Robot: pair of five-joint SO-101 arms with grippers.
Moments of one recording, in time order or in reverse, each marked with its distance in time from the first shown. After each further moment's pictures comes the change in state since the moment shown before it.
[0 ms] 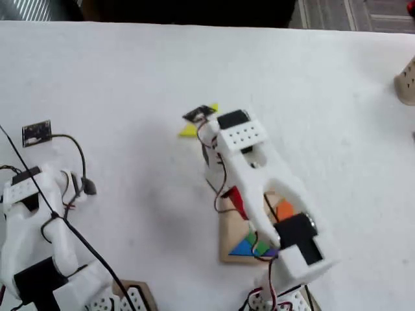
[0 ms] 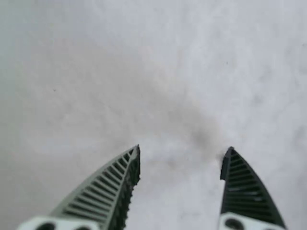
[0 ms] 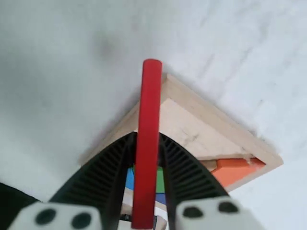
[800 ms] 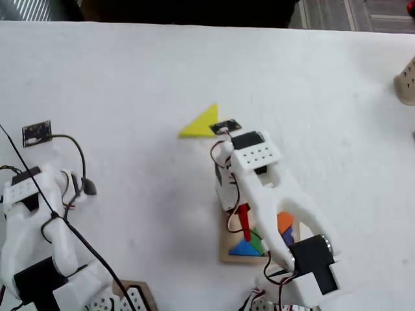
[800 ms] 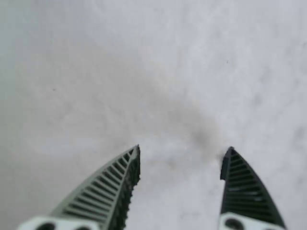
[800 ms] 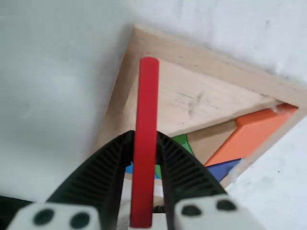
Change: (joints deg) left arm 0.0 0.0 0.0 0.0 0.0; right arm 2.2 -10.2 16.8 -4.9 -14.6
